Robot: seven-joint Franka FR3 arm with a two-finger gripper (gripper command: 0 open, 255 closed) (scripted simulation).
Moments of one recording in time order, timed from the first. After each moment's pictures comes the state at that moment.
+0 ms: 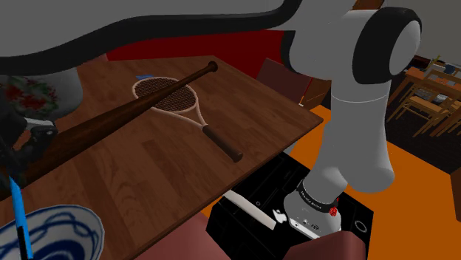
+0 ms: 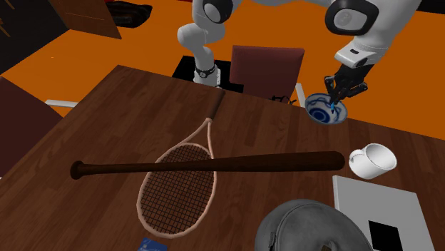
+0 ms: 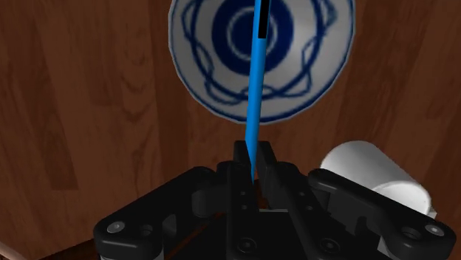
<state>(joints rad) 0.61 0.52 0.62 -1.24 -0.38 1.72 1.31</state>
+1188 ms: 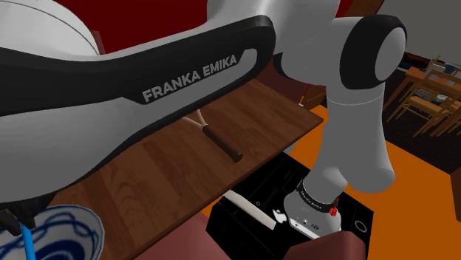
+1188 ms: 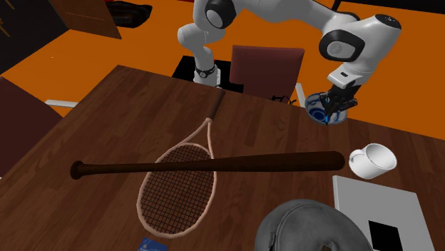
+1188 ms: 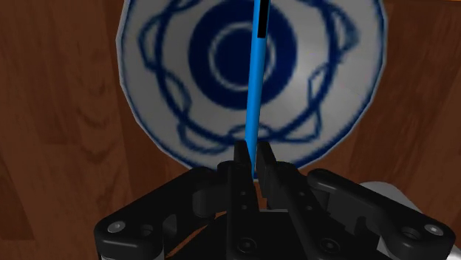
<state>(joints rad) 0.63 0.57 0.61 -1.37 -0.42 1.89 1.37</state>
